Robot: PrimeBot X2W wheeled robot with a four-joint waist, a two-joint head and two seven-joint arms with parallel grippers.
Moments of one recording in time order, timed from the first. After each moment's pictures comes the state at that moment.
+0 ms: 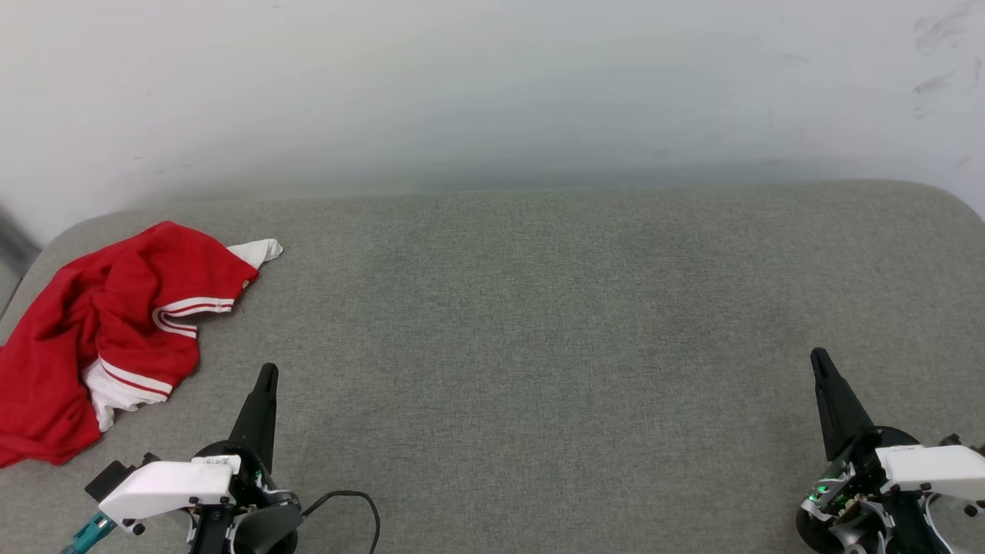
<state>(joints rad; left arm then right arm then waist) -0.10 0.05 0.11 0.25 -1.61 -0.13 0.11 -0.10 -0.05 -0.11 0.24 1.62 0.13 0.11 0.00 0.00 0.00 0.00</state>
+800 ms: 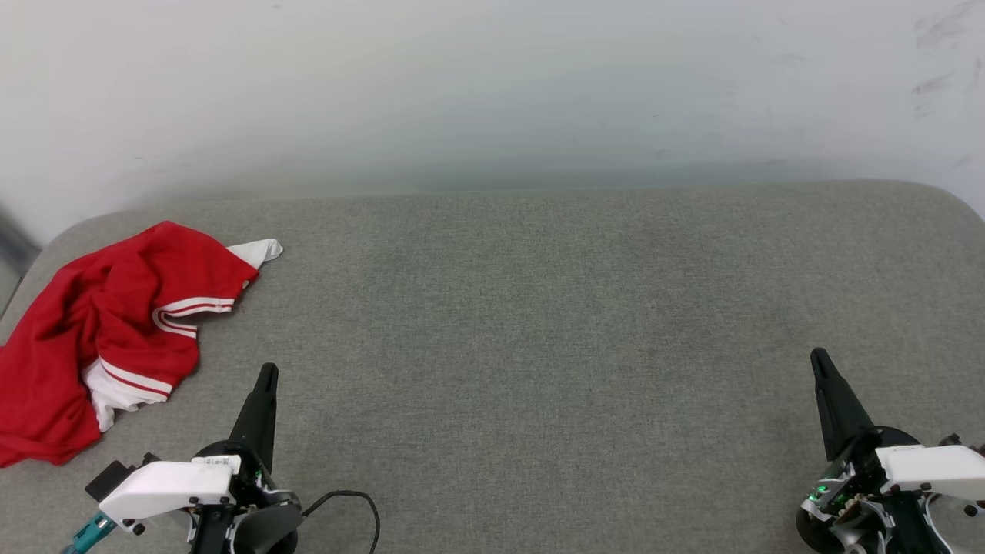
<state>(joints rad) -0.10 0.05 0.11 0.25 -1.61 -0.13 0.11 -0.10 -0.05 -0.11 0.24 1.62 0.13 0.11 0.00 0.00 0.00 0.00</state>
